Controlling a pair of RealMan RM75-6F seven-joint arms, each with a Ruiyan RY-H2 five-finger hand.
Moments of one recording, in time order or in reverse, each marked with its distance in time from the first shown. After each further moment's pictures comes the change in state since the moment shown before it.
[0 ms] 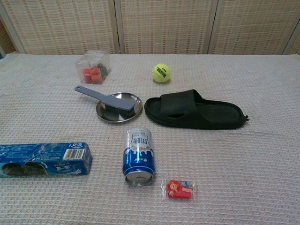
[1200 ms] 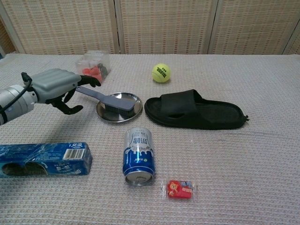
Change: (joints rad) left arm -0.570 -0.473 -0.170 0.411 -0.133 -0.549 0.162; right arm 0.010 0.000 0.018 -0.005 0.078 -0.055 -0.031
